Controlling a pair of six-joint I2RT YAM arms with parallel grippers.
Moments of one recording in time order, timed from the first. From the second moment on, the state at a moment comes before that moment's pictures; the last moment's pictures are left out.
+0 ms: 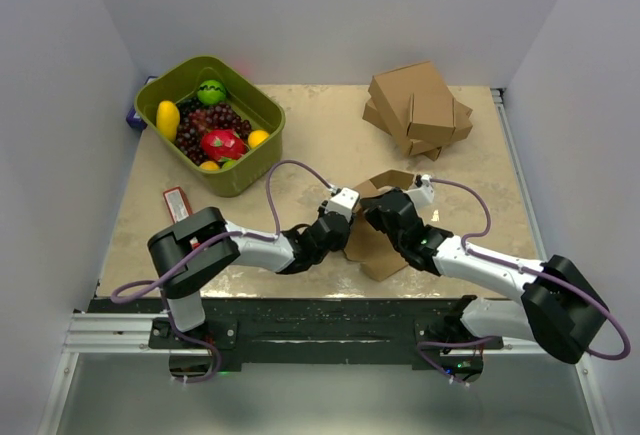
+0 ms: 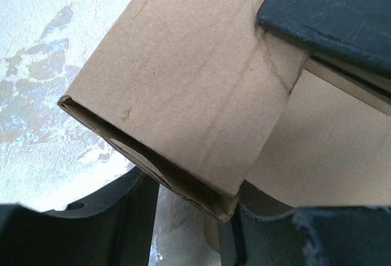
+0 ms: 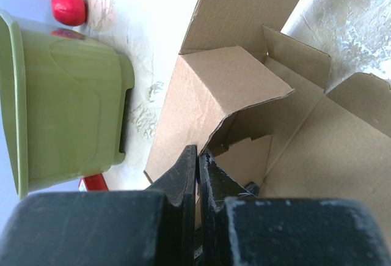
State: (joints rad) left arm -1.06 1.79 0.79 0.42 -0.51 -0.34; right arm 0.76 1.21 0.53 0.14 0.51 1.29
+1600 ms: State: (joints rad) left arm -0.59 1.44 0.94 -0.18 0.00 -0.17; right arm 0.77 0.85 0.82 -0.41 0.32 0.51
